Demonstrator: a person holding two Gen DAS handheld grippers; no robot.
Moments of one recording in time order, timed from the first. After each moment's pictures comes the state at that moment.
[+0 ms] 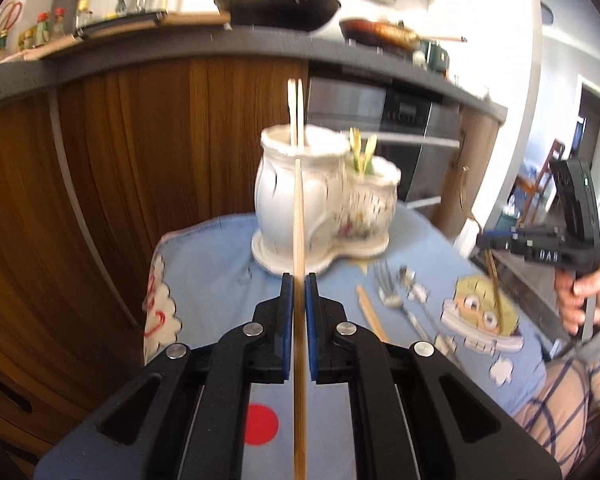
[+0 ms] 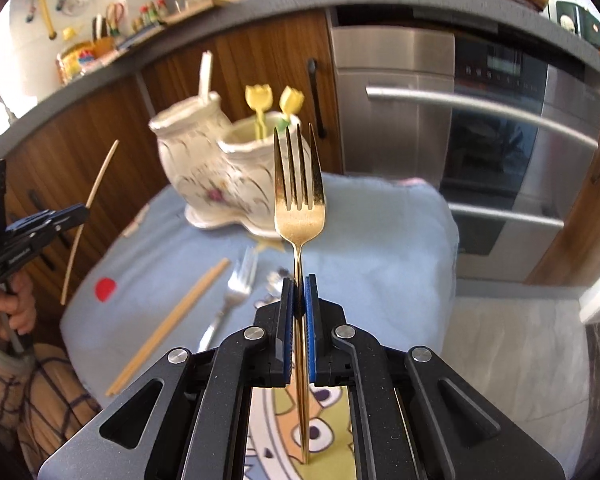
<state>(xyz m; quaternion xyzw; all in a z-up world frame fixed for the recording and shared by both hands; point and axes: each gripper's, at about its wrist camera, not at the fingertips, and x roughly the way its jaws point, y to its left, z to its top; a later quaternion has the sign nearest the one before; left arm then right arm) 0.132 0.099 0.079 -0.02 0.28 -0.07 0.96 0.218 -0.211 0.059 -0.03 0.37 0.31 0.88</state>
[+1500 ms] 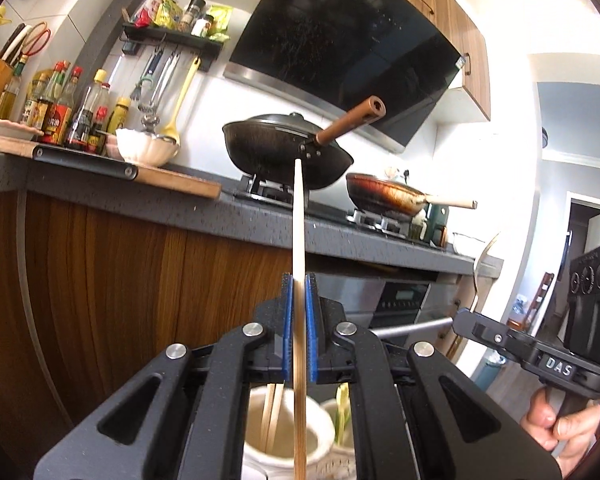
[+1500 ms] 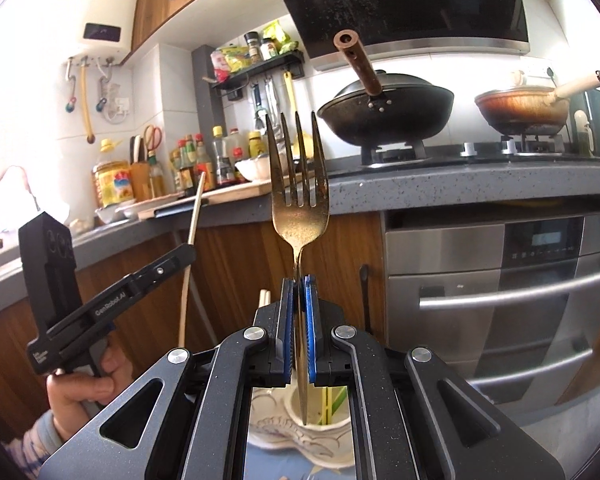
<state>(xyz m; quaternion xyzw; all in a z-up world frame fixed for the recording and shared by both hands) 0.238 0.108 0.183 -0.13 0.04 -0.07 0.99 0.271 -0.154 0.186 0.06 0.14 0.35 0.92</state>
